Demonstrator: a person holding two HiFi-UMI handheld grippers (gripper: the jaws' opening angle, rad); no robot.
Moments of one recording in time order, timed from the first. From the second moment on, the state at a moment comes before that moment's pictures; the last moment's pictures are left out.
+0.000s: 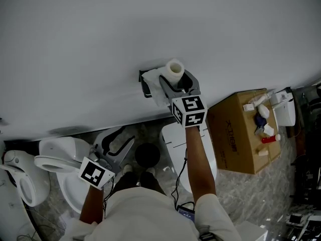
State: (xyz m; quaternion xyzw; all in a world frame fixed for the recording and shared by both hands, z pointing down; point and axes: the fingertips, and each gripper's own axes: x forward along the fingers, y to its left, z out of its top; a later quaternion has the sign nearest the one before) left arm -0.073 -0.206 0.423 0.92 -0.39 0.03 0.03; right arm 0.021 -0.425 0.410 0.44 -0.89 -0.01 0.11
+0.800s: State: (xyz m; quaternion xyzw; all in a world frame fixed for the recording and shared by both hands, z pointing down) left arm -0.078 -0.219 0.440 0.92 -0.40 0.03 0.05; right arm 0.019 -0.426 0.411 0.44 -0.89 -0.01 0.12
